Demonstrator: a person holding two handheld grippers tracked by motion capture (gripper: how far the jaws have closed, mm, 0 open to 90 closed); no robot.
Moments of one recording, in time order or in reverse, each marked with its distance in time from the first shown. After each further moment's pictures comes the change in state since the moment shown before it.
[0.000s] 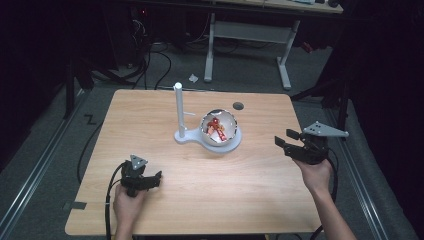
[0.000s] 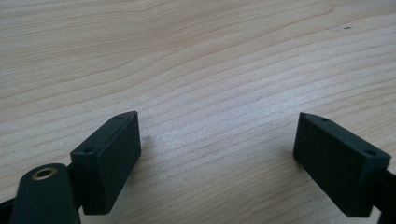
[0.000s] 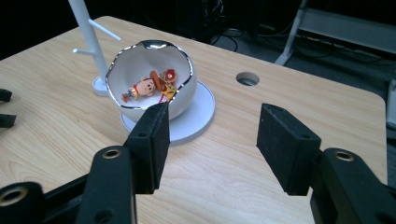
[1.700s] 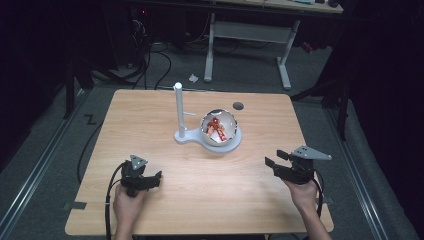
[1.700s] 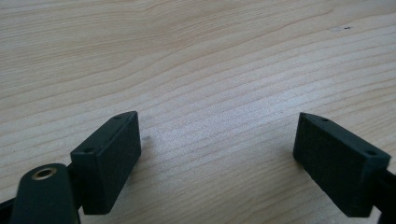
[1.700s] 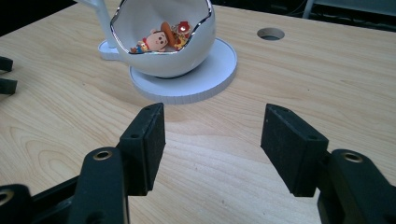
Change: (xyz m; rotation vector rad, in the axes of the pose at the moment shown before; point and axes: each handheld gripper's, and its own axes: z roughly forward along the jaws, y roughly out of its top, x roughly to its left) left arm 0.000 0.000 0.000 0.000 0.000 0.001; right arm 0.018 -0.068 0.027 0.031 0.037 0.053
